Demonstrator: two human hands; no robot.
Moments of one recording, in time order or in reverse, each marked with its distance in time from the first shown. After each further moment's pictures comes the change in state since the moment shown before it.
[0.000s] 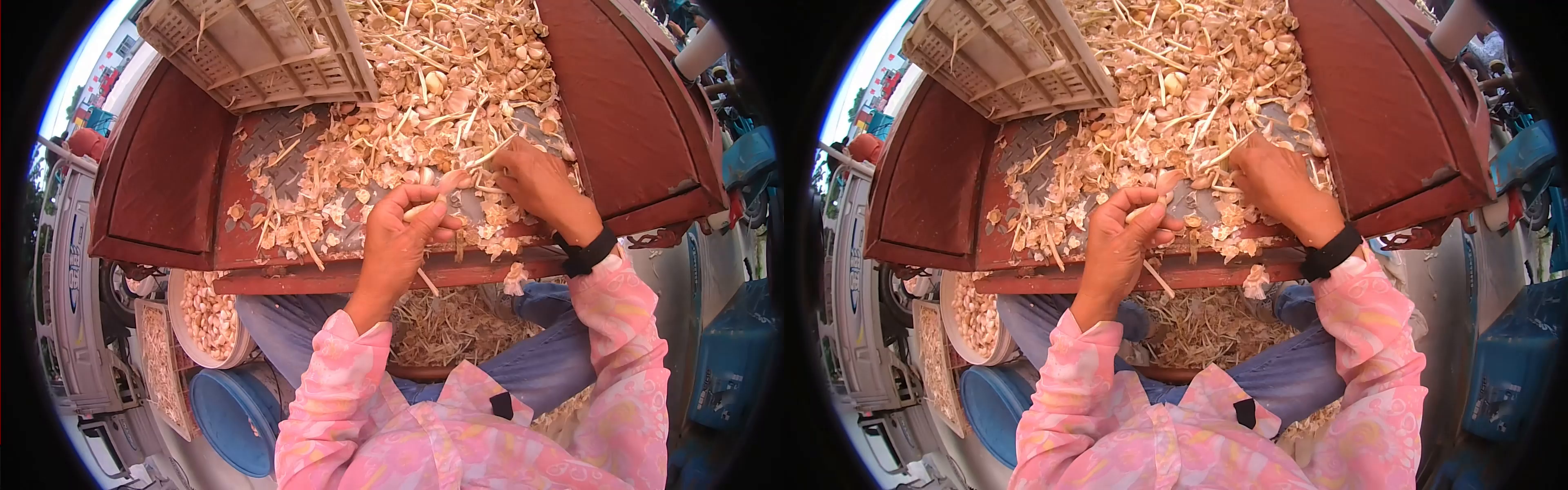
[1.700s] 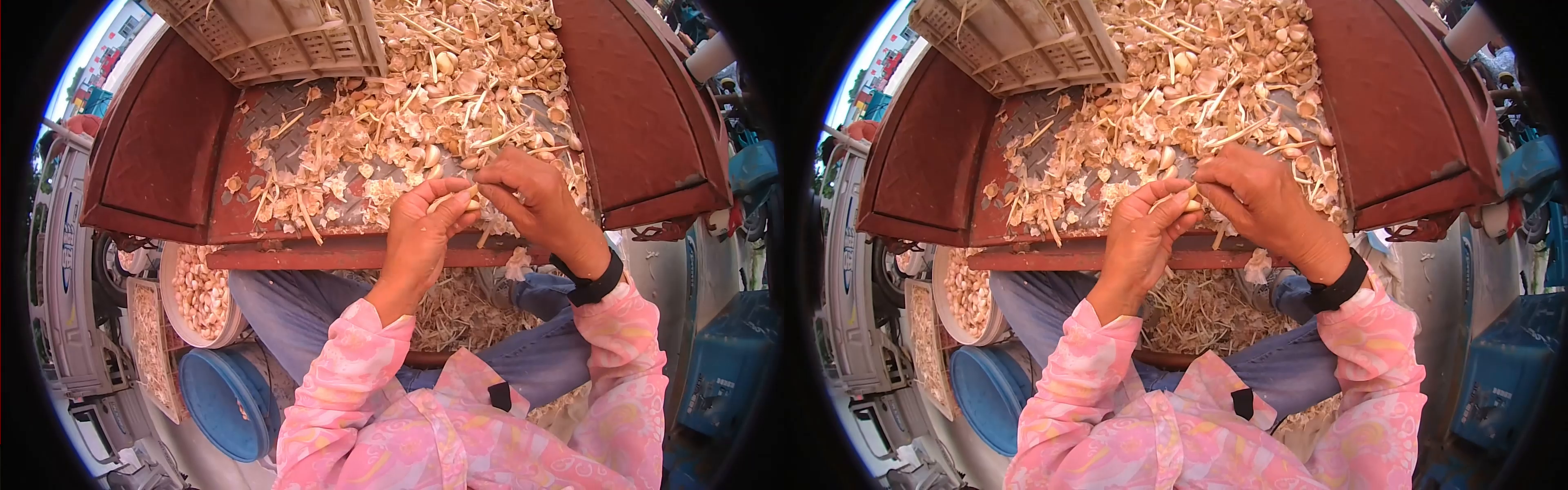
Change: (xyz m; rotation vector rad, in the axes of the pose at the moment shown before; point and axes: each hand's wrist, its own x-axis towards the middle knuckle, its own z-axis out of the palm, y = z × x) left_hand -0.008 -0.024 0.018 -0.336 0.049 -0.058; right_hand -0.021 -0.045 -0.011 0.470 0.194 -0.349
